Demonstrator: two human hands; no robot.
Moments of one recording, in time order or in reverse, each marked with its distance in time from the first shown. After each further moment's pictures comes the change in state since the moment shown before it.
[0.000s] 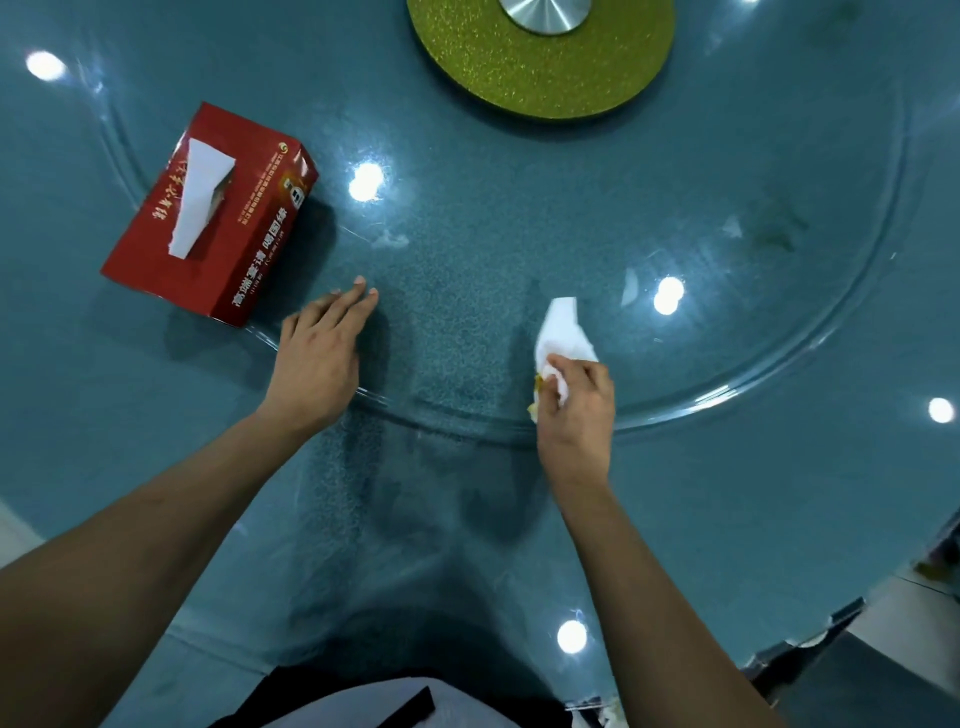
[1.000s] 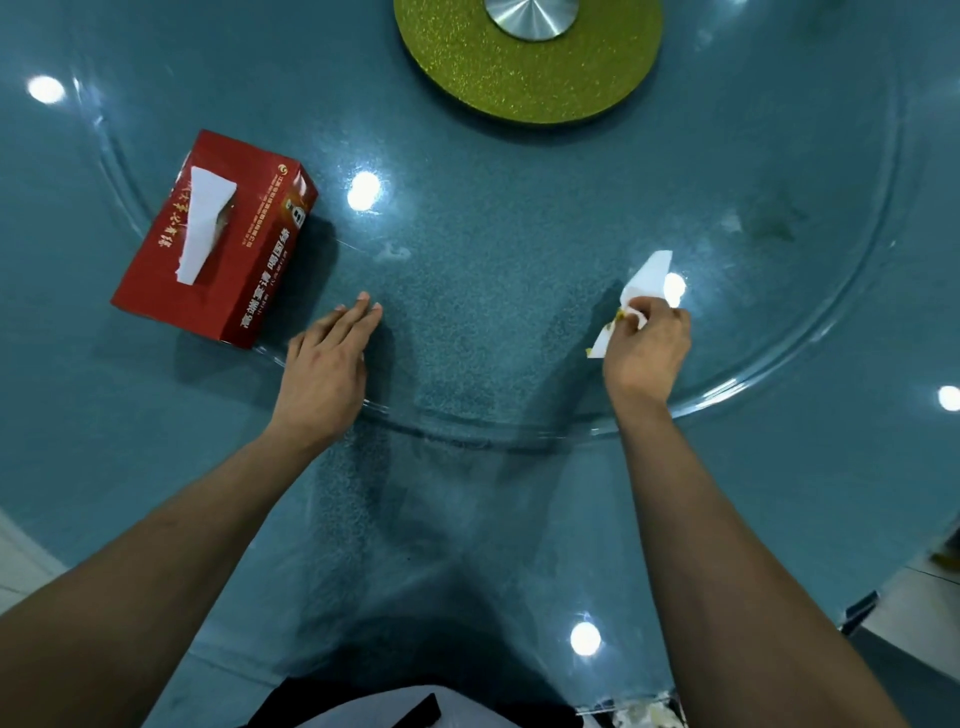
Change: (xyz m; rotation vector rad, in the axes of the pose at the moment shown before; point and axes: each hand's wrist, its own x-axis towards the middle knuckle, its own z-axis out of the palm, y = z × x) left_hand -0.005 0.008 0.001 -0.057 -0.004 -0.006; right_hand 0.094 0.011 -0.034 -0.099 0.231 0.246
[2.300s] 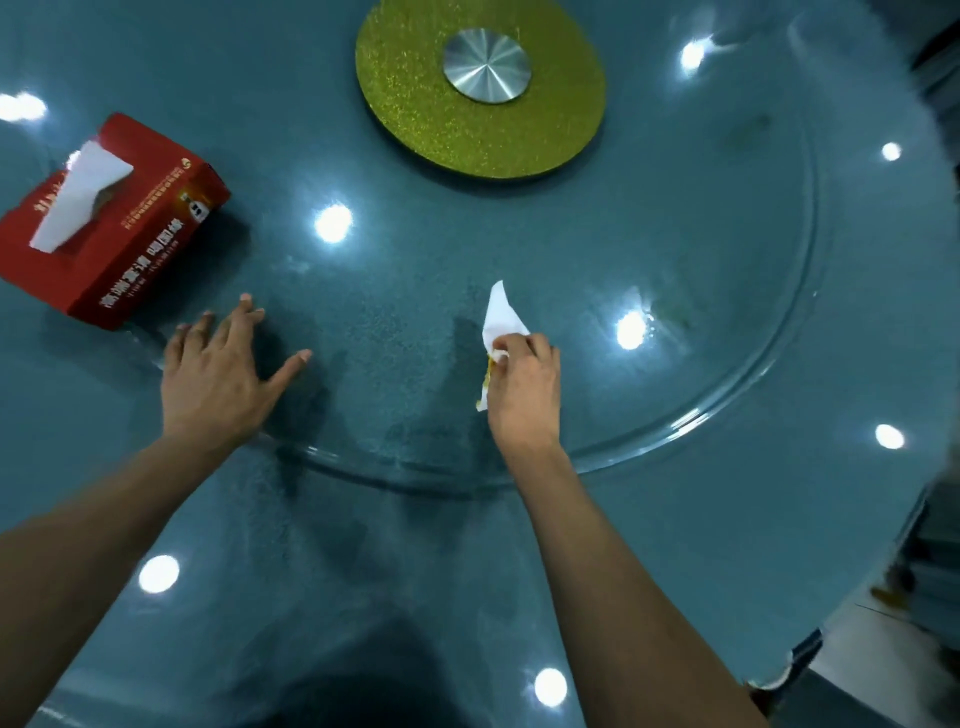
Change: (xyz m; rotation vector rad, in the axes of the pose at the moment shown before) left_hand 0.029 -0.027 -0.019 0.098 0.087 -0.260; right_hand -0.029 -0.036 0.017 -0.137 -0.322 -0.349
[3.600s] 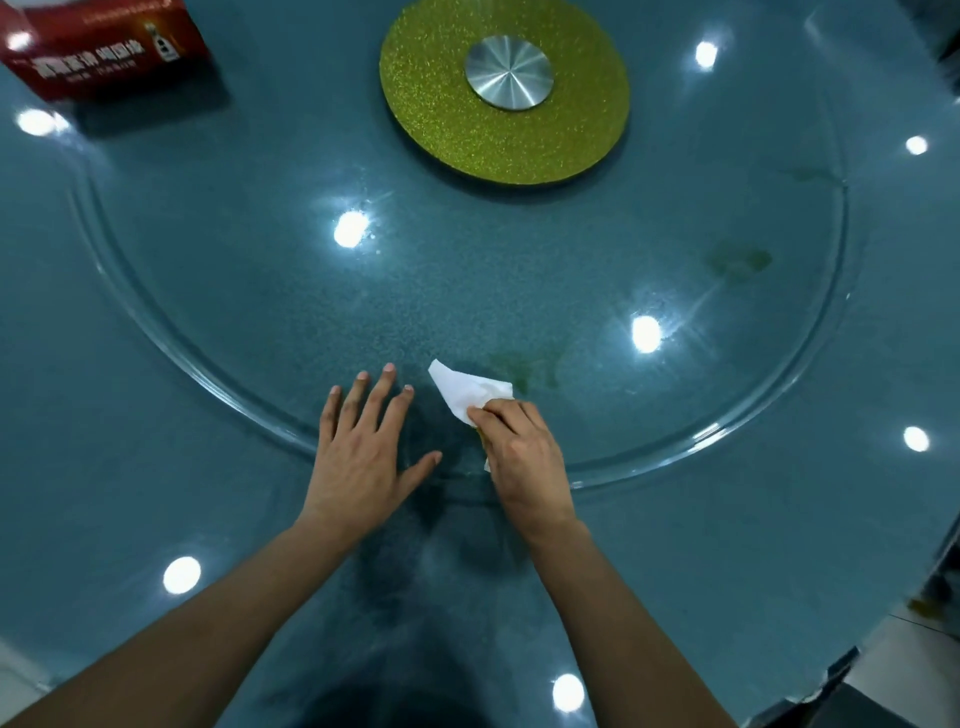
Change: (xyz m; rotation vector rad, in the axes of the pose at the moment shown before) left_hand -0.075 0.079 0.033 0.055 -0.057 0.296; right_hand -0.060 0.013 0.027 -0.083 0.051 -0.488
